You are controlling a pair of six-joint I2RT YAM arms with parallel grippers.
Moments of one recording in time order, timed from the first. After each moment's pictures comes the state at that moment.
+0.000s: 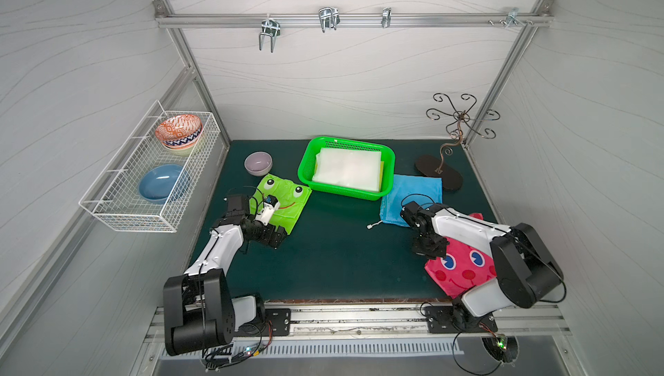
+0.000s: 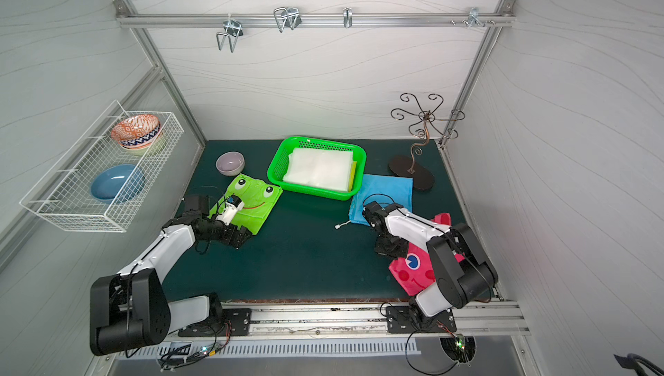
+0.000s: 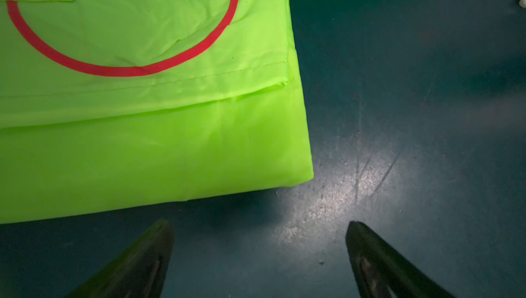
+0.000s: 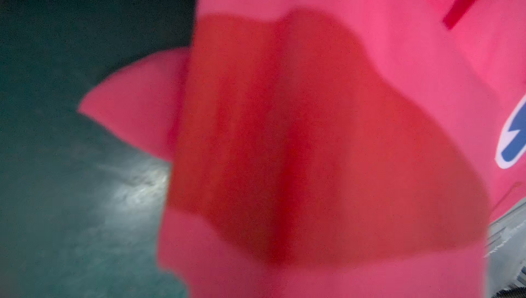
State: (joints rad) left arm 0.20 1.25 0.66 -0.59 0.42 0.52; right arm 0.57 1.50 0.81 -1.01 0.20 0.81
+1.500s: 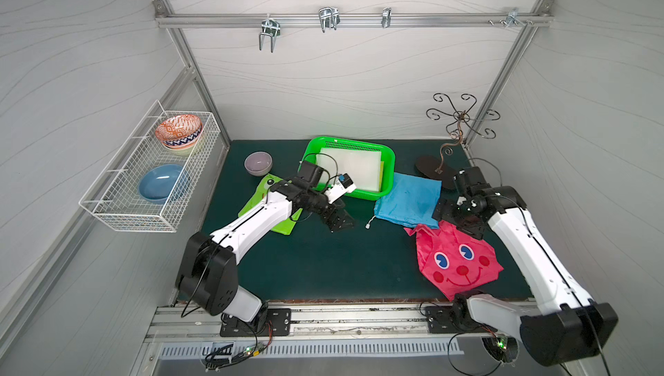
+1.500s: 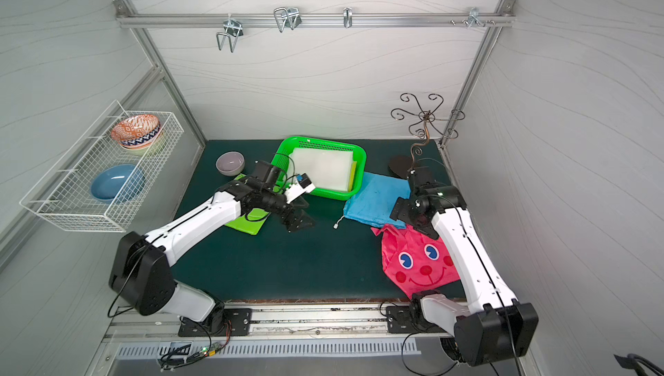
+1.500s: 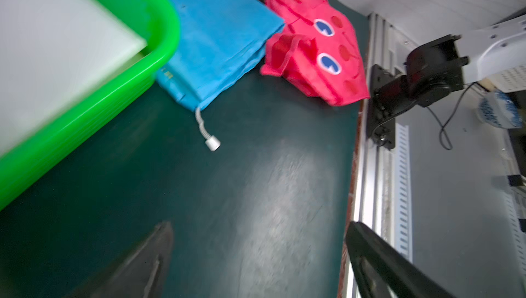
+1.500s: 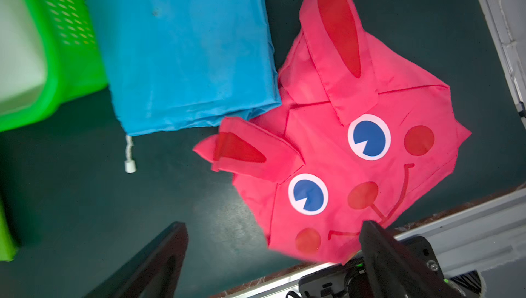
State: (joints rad) left arm -0.55 1.56 1.21 -0.63 0.74 0.30; right arm 0.18 1.11 1.18 -1.27 0.05 0.61
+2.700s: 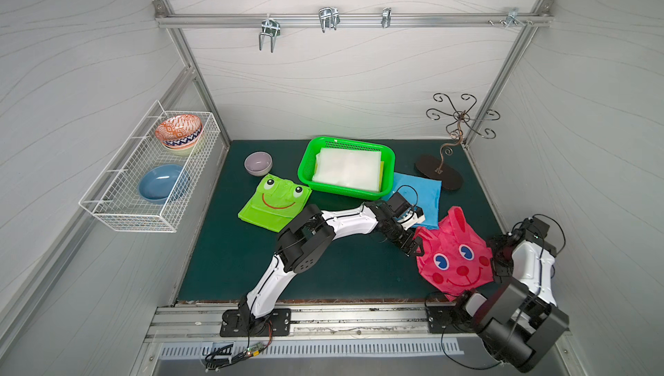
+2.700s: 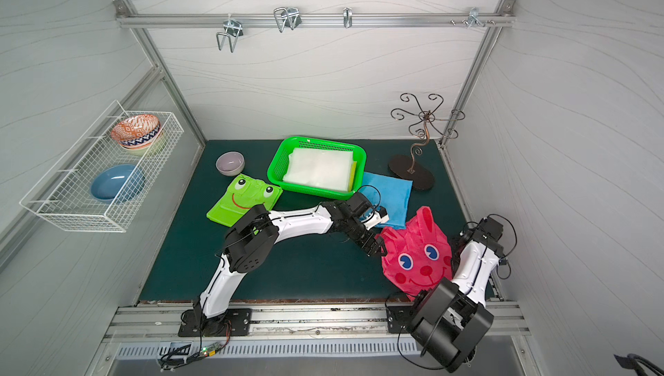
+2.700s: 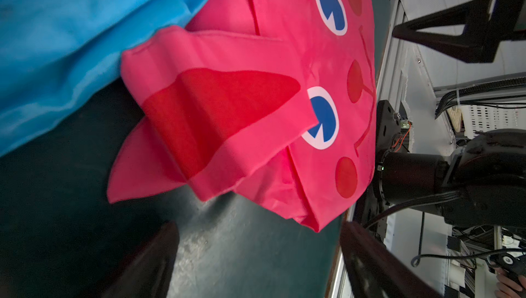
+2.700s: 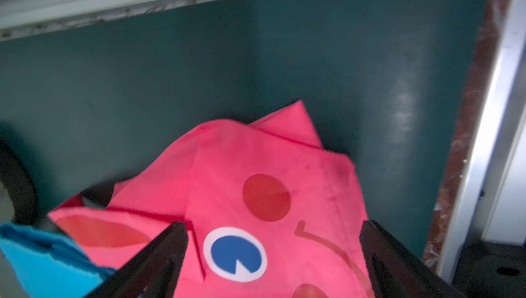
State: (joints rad) left arm -0.98 2.21 1.61 -0.39 0.59 -0.27; right arm -0.72 1.05 0.61 -0.85 -0.06 0.87
